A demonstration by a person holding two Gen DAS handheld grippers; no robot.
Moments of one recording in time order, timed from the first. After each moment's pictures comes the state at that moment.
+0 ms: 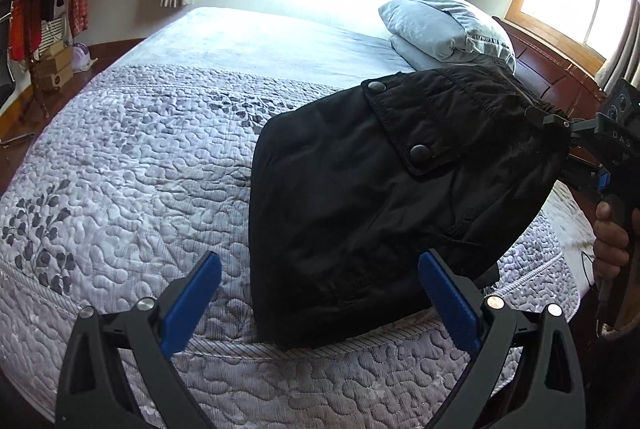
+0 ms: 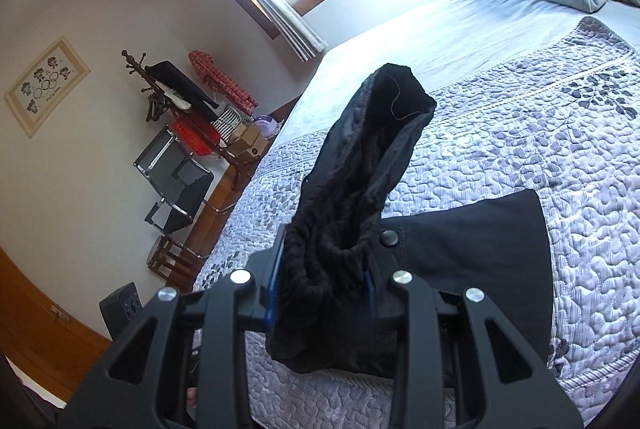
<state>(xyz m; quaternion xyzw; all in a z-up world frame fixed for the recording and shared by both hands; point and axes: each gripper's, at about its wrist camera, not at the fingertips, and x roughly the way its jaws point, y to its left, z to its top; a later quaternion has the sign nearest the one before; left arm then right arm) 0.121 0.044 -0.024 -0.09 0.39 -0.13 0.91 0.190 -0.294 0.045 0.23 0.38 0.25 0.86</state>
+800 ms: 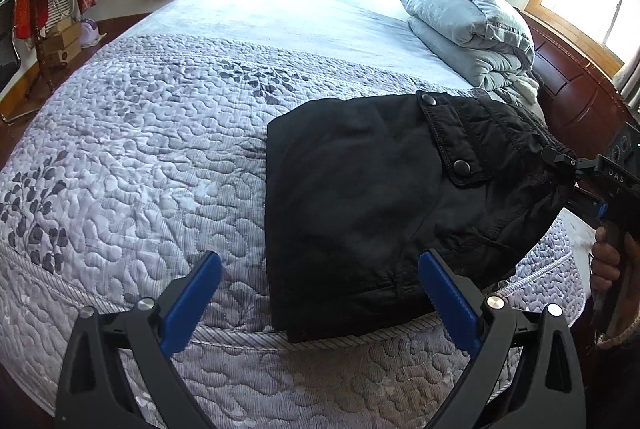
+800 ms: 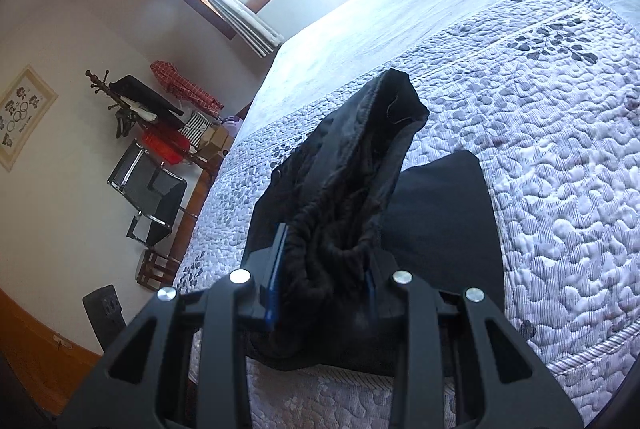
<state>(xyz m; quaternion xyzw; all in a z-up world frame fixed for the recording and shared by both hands) 0.136 0.051 -0.052 -0.11 0.43 -0.11 0.89 0.194 -0.350 -0.010 0.27 0.42 0.20 0.84</state>
